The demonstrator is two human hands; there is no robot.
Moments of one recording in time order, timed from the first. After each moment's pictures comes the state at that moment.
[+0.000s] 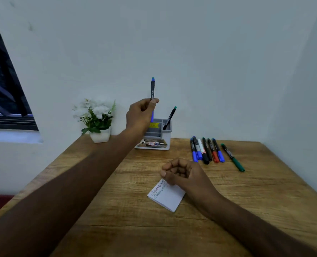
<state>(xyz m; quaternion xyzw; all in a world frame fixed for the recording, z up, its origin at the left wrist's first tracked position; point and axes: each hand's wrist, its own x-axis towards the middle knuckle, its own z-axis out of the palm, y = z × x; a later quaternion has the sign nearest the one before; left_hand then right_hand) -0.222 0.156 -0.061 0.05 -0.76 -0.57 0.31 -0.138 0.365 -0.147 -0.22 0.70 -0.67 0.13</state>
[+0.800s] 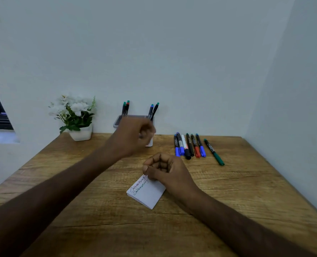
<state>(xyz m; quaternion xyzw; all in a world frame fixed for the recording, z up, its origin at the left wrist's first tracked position) -0.176 0.179 -0.082 -0.14 -0.92 -0.21 0.29 -0.144 0.368 -0.149 -0.23 0.71 -0.66 0.09</state>
